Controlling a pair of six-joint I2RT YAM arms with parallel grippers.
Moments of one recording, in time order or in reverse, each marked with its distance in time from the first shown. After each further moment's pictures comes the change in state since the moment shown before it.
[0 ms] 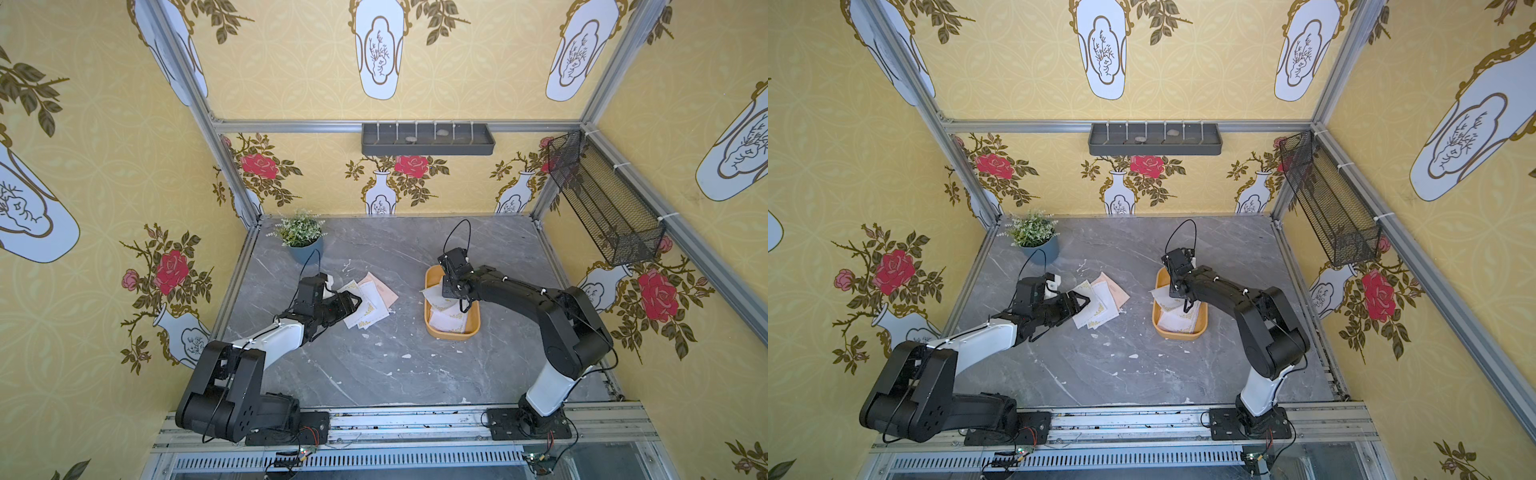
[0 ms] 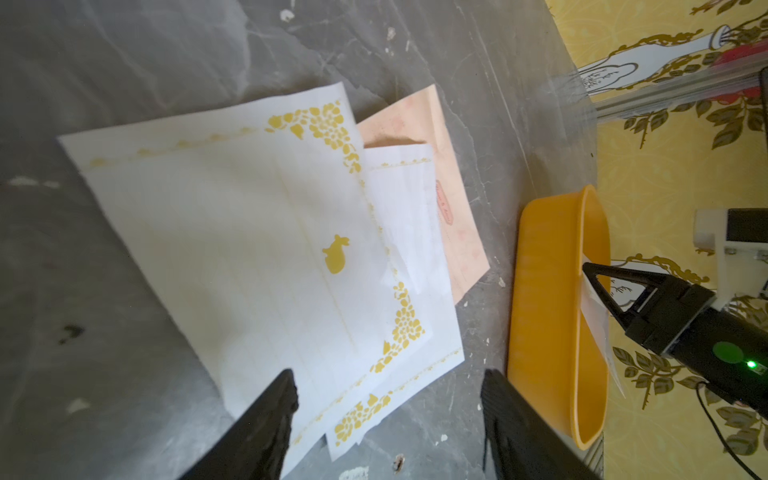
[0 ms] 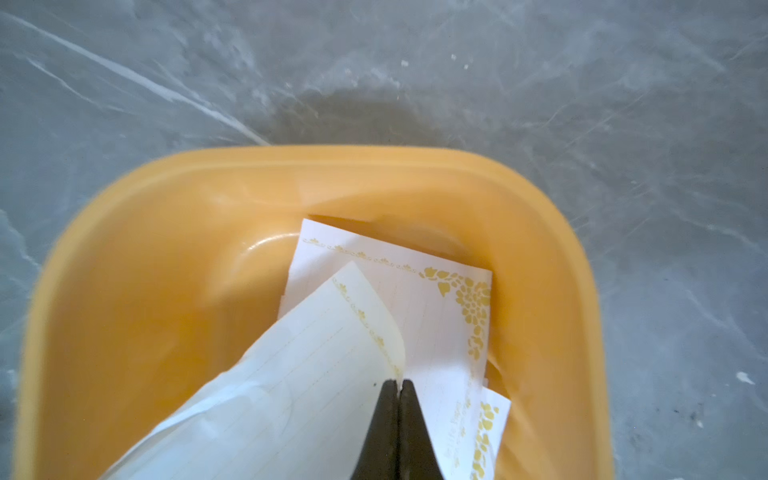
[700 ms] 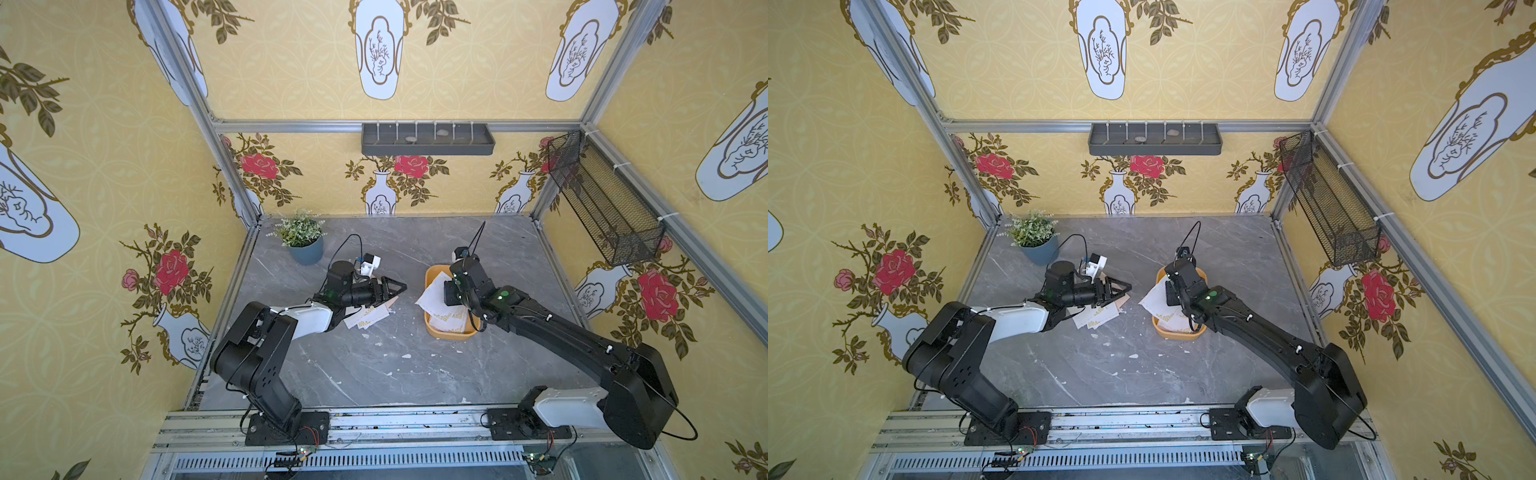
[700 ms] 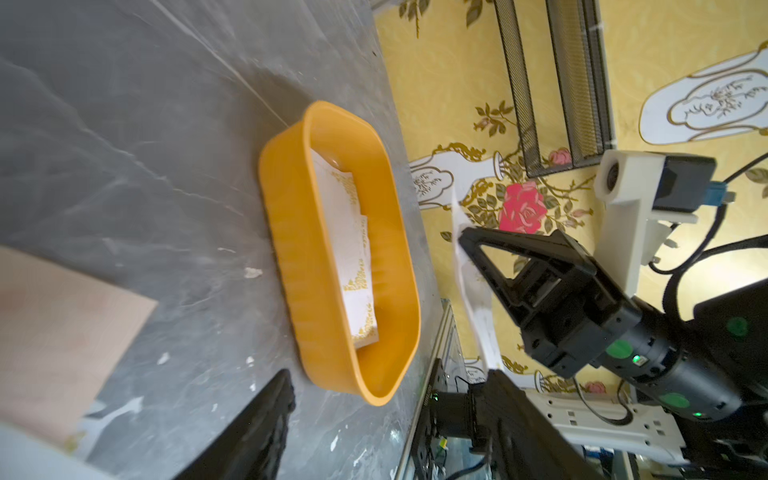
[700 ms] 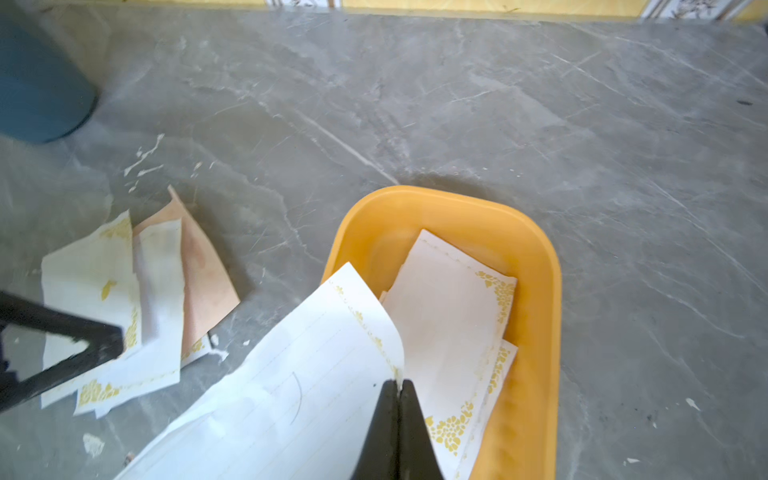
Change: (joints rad) left arm -0.212 0.291 0.196 0.499 0.394 -0.205; right arm 0.179 -0.386 -0.167 0.072 -0.045 -0.156
